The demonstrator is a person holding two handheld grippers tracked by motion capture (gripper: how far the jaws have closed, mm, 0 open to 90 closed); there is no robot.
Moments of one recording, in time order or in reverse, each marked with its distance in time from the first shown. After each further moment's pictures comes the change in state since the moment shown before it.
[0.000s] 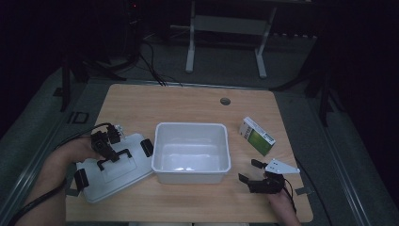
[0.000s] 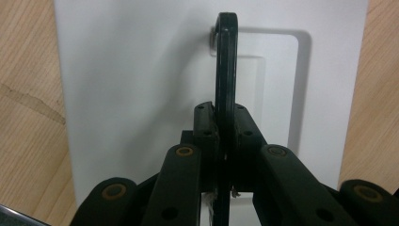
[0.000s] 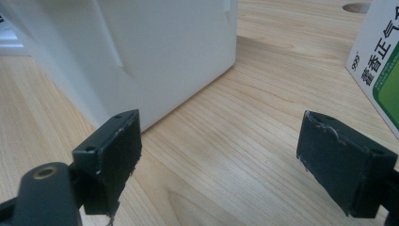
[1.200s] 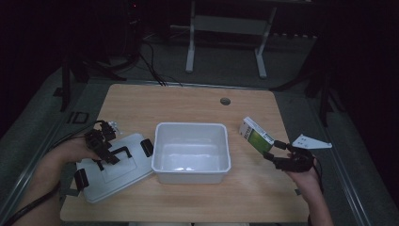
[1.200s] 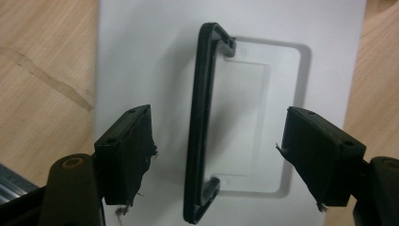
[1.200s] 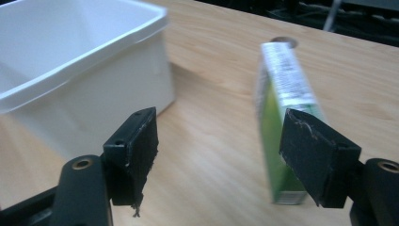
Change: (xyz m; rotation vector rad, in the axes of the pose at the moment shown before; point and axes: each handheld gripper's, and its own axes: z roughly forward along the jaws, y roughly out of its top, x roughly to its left) left arm -0.004 -0.009 -0.016 -0.064 0.065 -0.053; right arm -0.052 0.076 -0.058 0.052 -0.078 0.006
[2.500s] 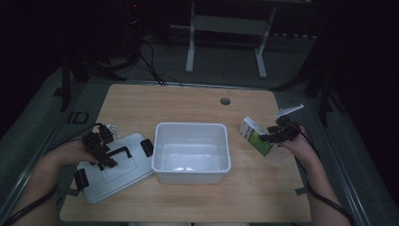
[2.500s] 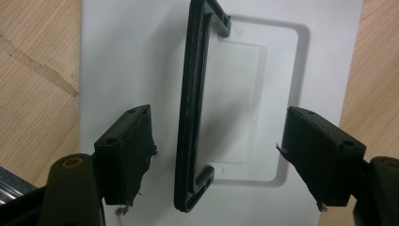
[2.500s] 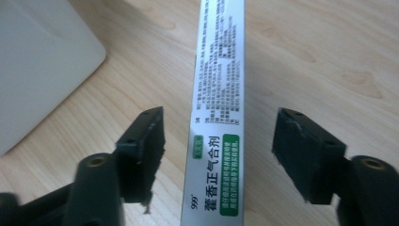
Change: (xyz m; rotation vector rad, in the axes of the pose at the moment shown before) left arm -0.001 -0.009 0.004 0.011 -0.023 -0.008; right arm -0.068 0.053 0.074 0.434 0.013 -0.010
